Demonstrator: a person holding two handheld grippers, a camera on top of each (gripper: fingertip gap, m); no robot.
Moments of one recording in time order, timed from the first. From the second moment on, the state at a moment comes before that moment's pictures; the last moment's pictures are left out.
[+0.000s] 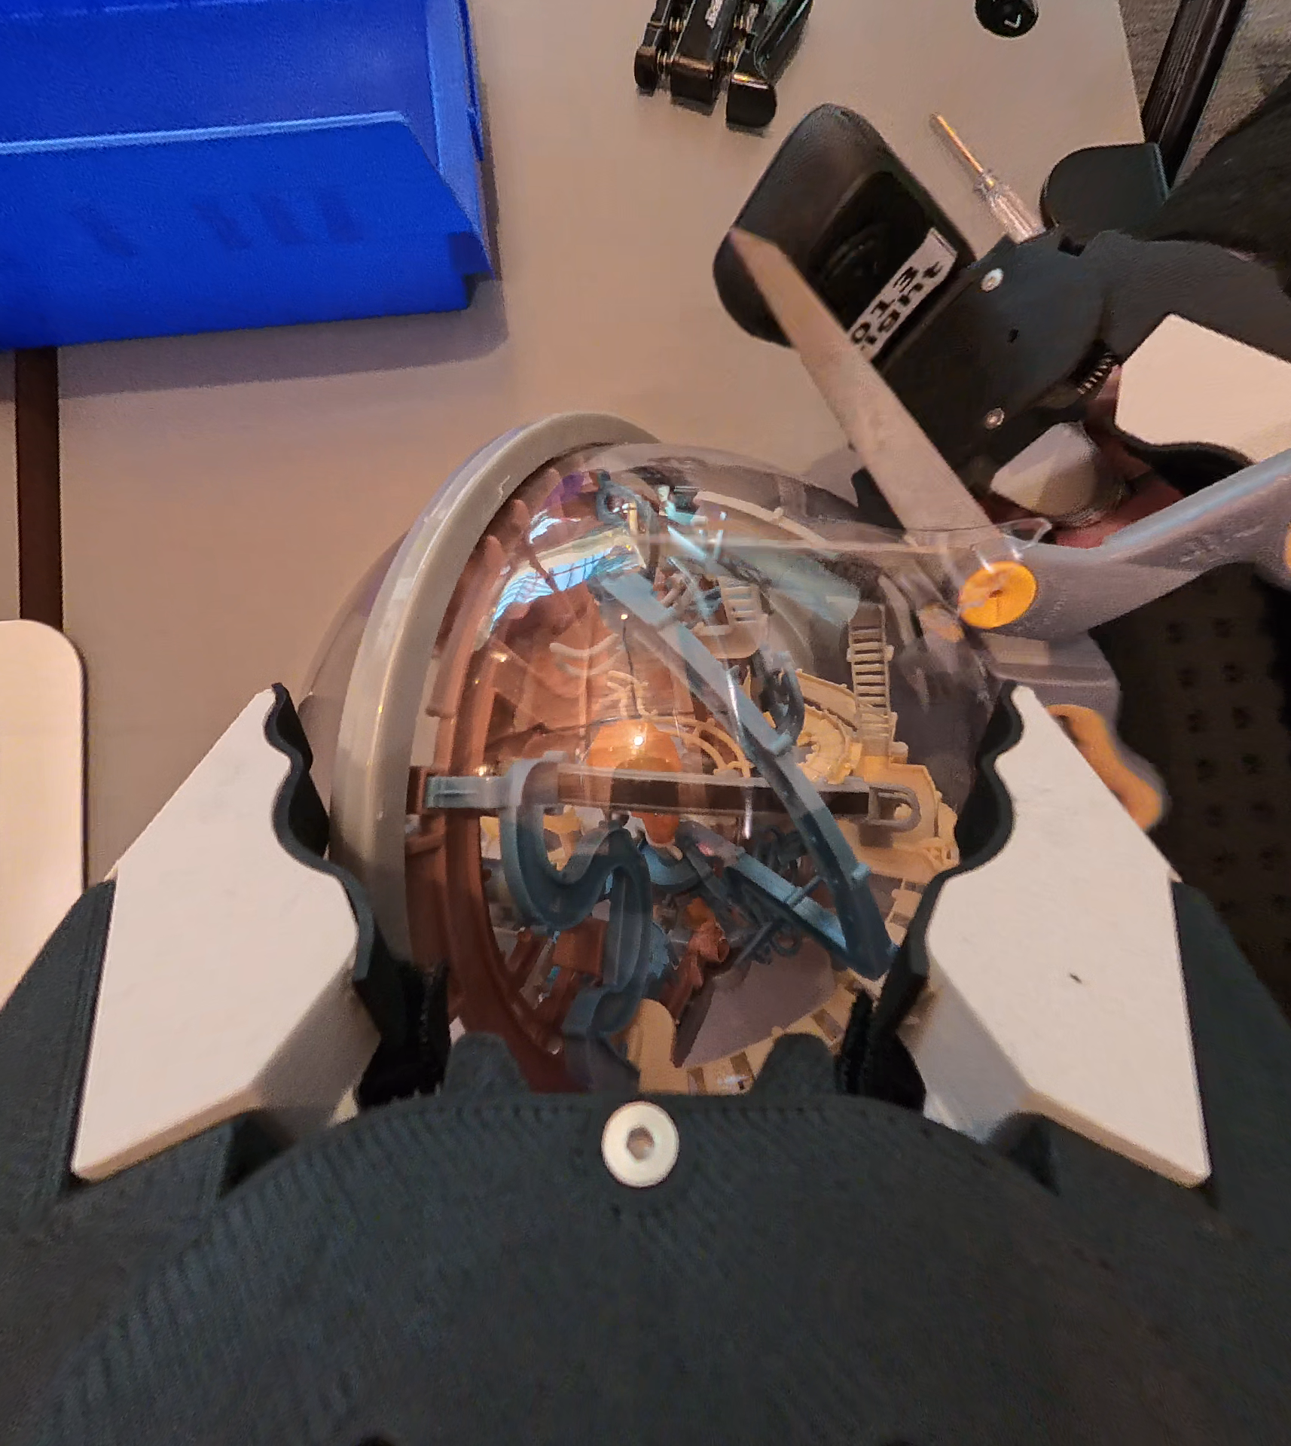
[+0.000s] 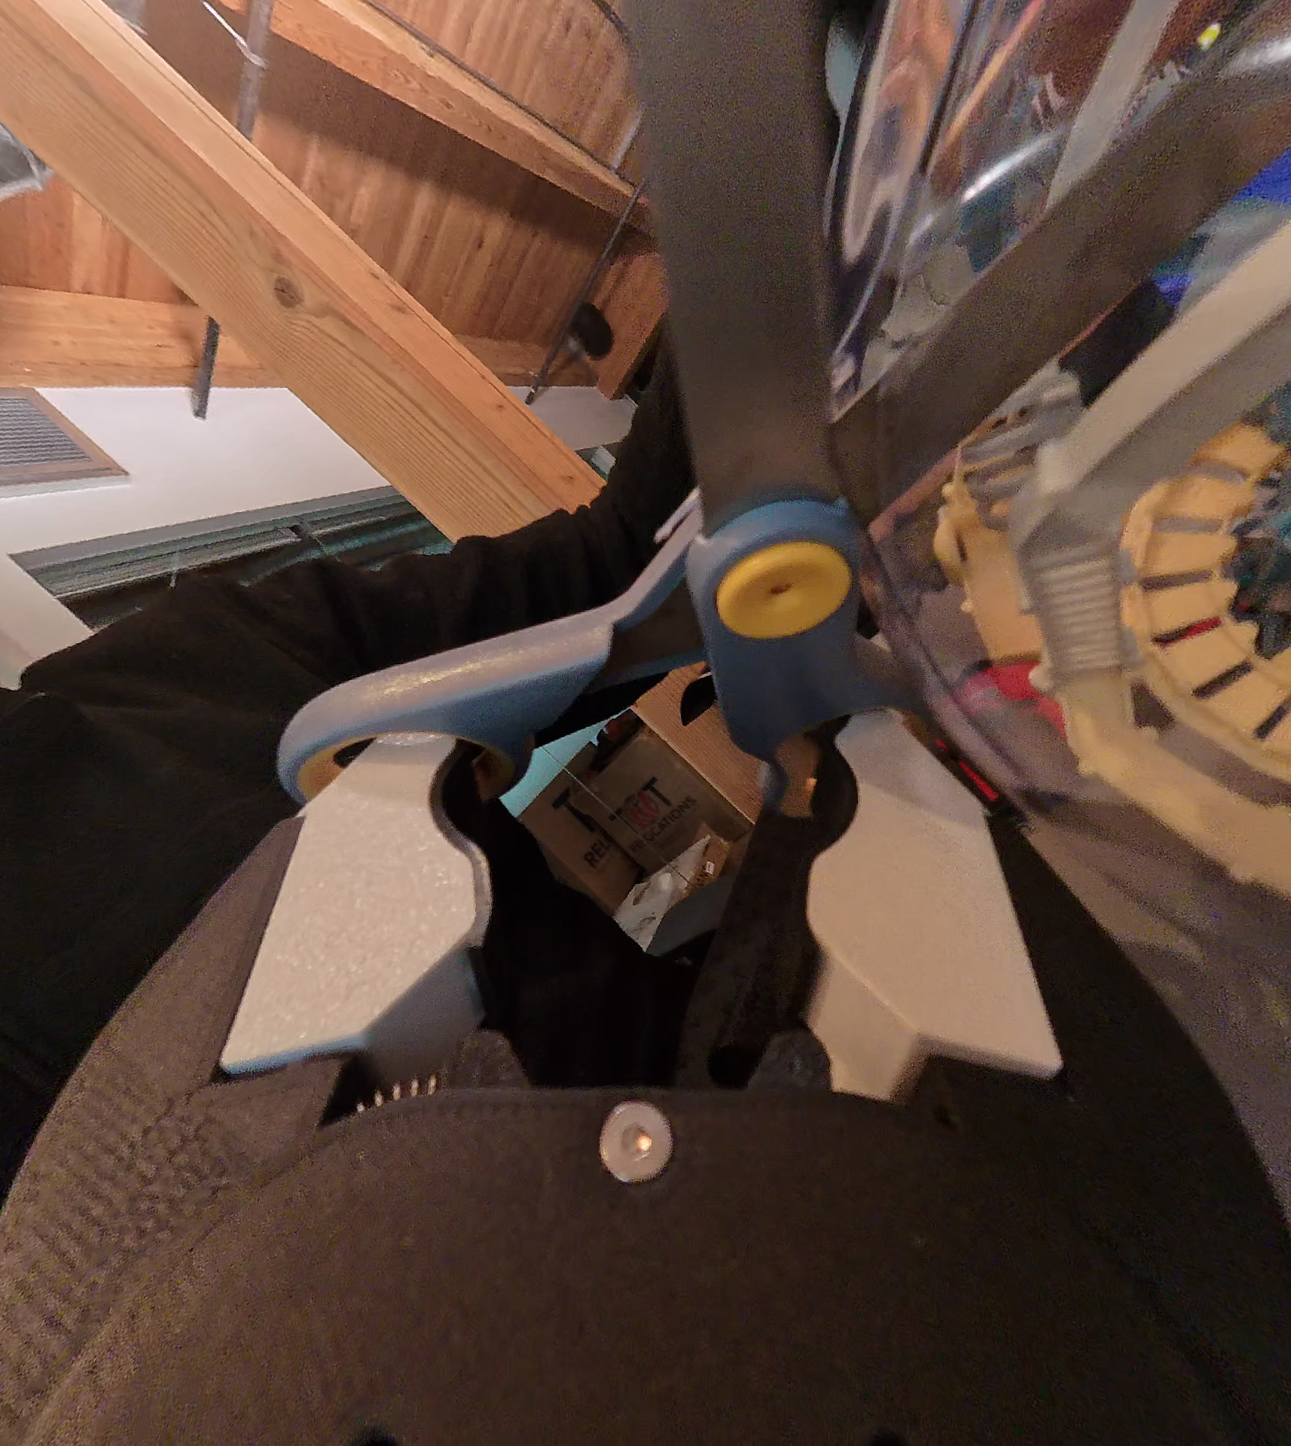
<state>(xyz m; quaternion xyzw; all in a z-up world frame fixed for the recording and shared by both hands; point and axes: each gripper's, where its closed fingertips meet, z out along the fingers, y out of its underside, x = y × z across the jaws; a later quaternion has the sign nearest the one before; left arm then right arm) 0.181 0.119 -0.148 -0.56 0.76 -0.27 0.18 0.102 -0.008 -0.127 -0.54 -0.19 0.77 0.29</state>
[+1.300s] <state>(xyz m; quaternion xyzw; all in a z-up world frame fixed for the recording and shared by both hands) 0.142 0.009 -0.169 -0.76 0.34 -0.44 0.33 0.073 0.023 -0.134 -0.58 -0.16 0.71 0.36</state>
